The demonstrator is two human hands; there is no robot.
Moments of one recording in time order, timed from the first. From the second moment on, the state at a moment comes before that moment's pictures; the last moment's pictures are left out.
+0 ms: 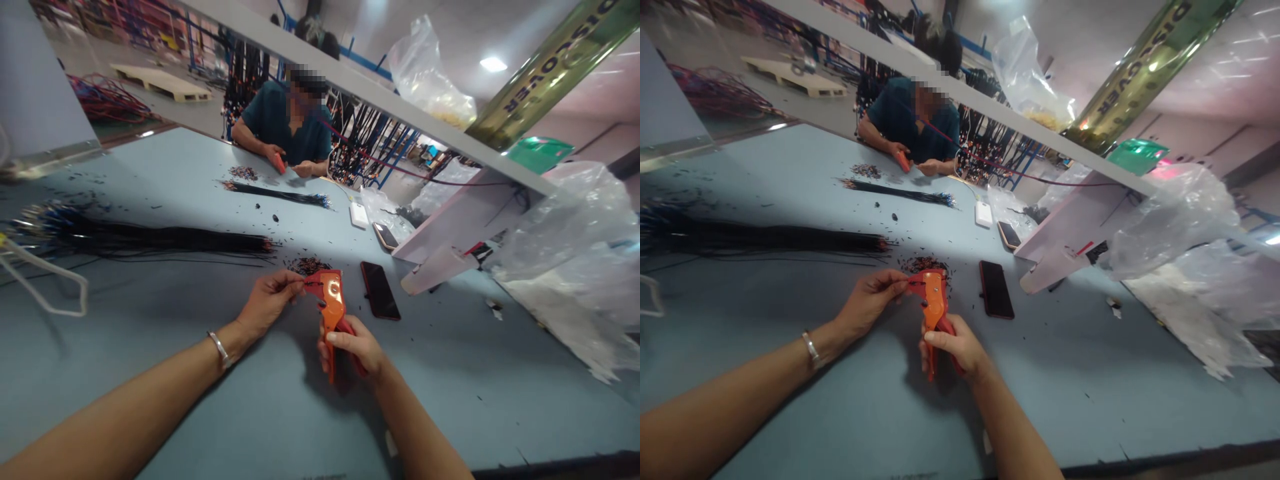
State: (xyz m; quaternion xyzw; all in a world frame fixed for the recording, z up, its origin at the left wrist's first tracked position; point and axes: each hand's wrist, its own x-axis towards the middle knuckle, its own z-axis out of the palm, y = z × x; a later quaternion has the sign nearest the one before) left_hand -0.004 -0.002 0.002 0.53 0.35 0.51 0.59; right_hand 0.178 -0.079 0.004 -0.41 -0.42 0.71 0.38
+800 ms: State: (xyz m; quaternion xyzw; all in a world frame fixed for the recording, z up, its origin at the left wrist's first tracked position) left_hand -0.003 0.000 -0.002 0.51 0.36 0.51 0.59; right_hand 0.159 -0.083 -0.005 -0.42 -0.41 0.67 0.45
